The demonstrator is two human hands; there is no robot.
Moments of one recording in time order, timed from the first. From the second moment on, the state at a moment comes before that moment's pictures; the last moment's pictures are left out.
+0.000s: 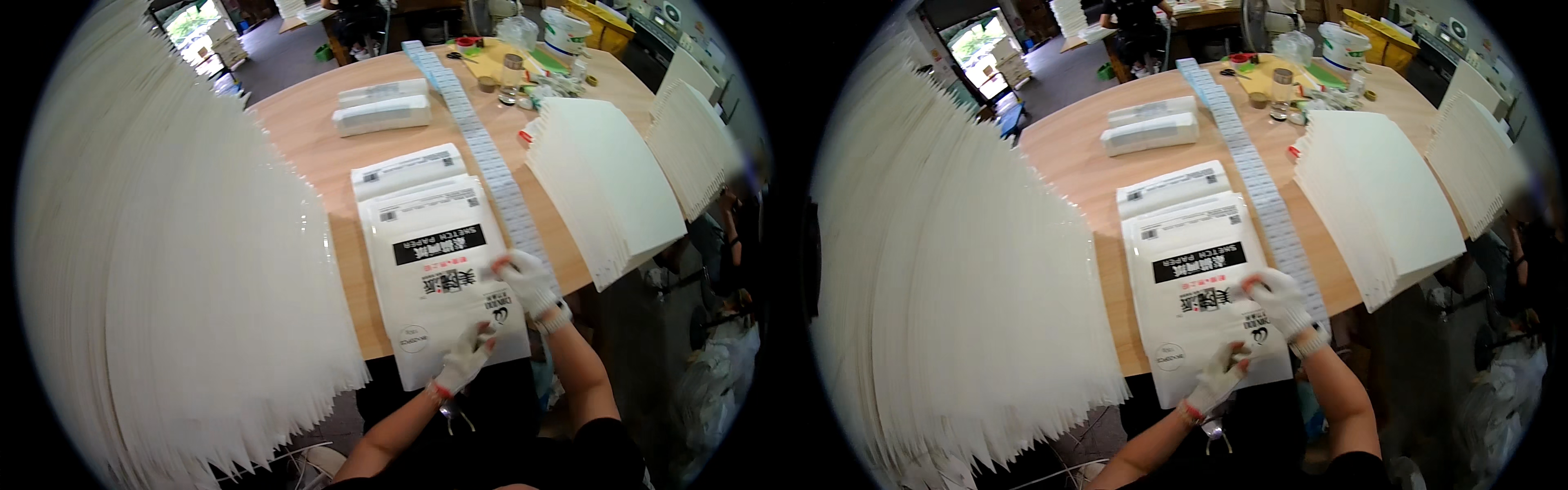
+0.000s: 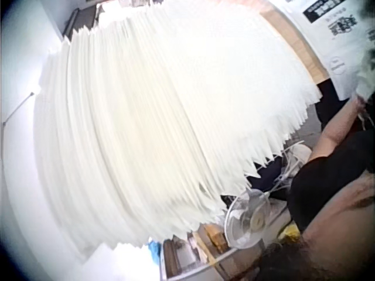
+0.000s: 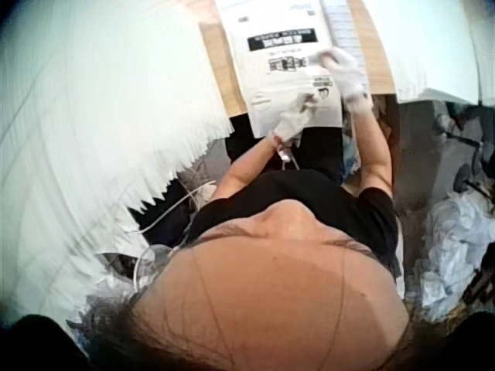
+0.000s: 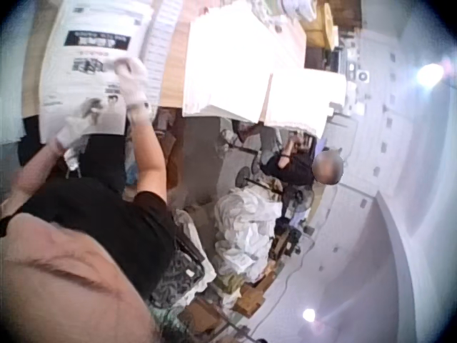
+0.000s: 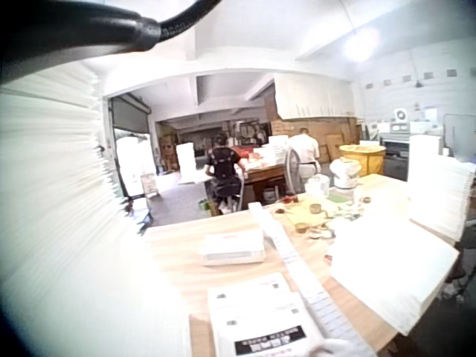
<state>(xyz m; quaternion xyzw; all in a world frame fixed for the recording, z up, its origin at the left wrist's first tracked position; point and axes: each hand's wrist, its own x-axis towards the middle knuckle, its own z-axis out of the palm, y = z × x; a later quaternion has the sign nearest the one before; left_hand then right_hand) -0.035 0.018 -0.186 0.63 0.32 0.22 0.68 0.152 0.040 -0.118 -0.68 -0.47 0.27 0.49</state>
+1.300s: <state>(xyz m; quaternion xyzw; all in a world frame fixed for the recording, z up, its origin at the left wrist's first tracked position) -0.183 0.003 -0.204 0.52 0.51 0.28 0.63 0.088 0.253 -0.166 -0.82 -0.38 0.25 0.35</state>
